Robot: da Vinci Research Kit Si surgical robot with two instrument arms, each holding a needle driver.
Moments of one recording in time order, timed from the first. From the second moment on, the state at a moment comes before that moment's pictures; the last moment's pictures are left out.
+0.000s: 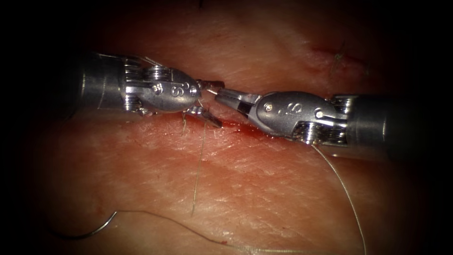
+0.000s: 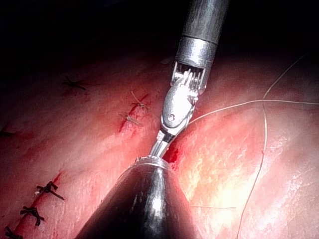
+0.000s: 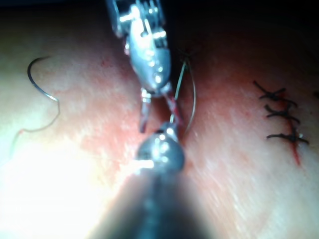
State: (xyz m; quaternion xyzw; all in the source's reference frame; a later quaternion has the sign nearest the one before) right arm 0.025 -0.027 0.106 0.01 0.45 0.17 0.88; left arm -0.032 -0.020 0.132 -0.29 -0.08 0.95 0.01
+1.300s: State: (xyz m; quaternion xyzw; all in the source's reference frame) right arm 0.022 -0.020 0.107 0.05 0.54 0.14 0.83; left arm -0.023 -0.018 0.123 -0.43 0.07 0.89 -0.15
